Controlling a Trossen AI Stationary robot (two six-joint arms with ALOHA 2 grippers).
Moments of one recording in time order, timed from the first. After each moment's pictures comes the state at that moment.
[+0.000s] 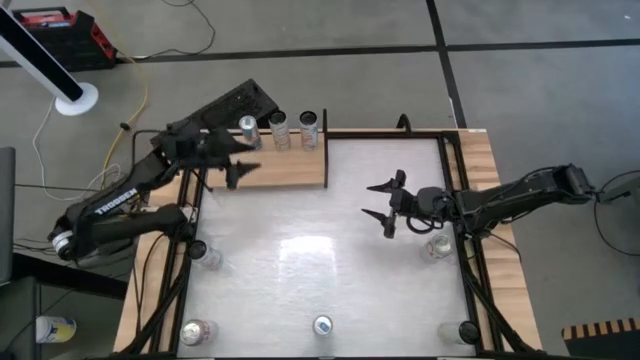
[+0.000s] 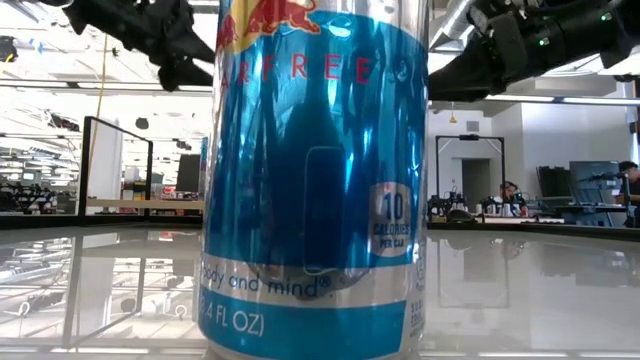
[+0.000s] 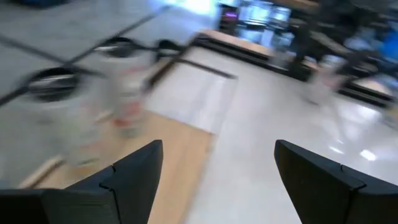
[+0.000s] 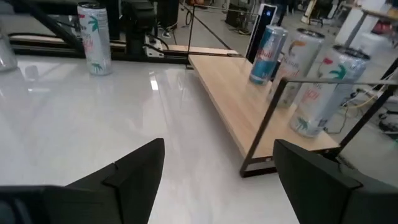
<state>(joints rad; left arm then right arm) 0.71 0.77 0.72 -0.23 0.39 -0.03 0.08 1.01 0.43 0.34 0.38 -0.06</state>
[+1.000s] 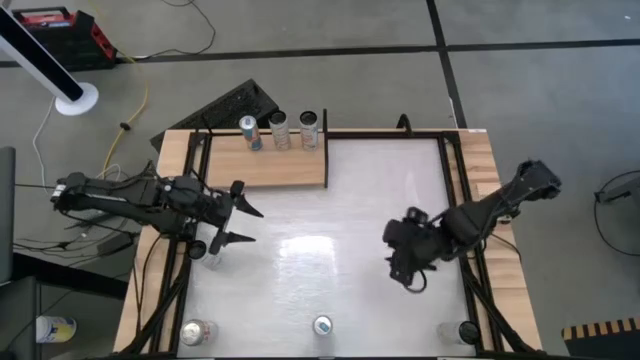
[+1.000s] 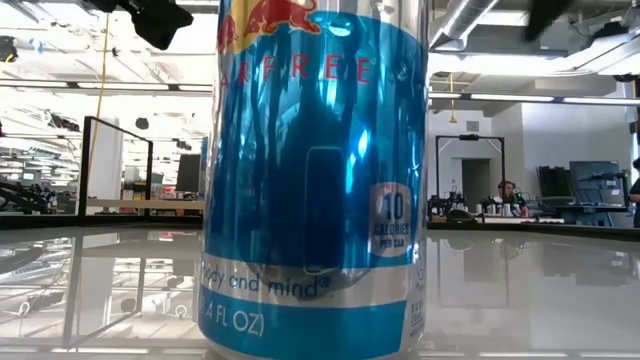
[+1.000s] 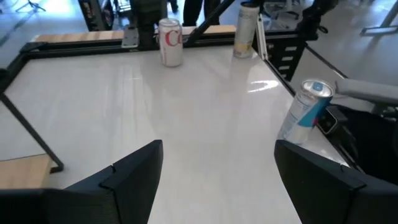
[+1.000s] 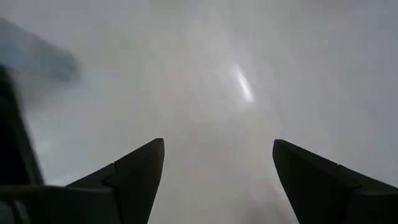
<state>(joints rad) -0.11 0.69 0.67 -0.26 0.09 0.00 0.52 1.43 1.42 -1.25 0.31 0.86</state>
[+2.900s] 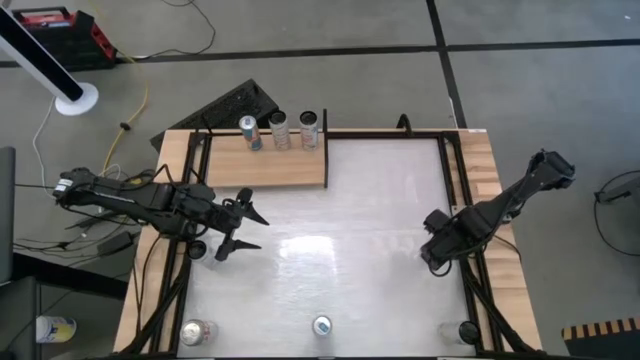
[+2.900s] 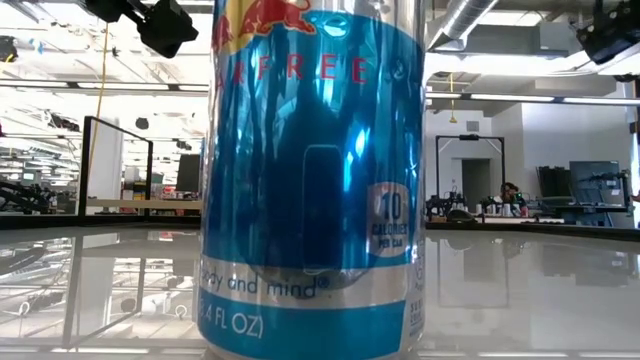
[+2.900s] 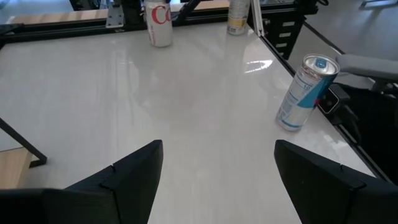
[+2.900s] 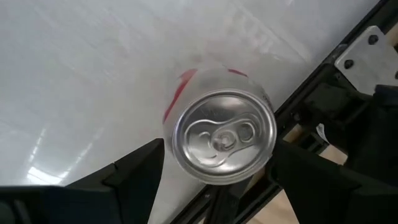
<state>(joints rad) -0.16 0.79 0.67 -0.24 0.07 0.01 0.57 1.16 0.96 -1.44 0.00 1.46</state>
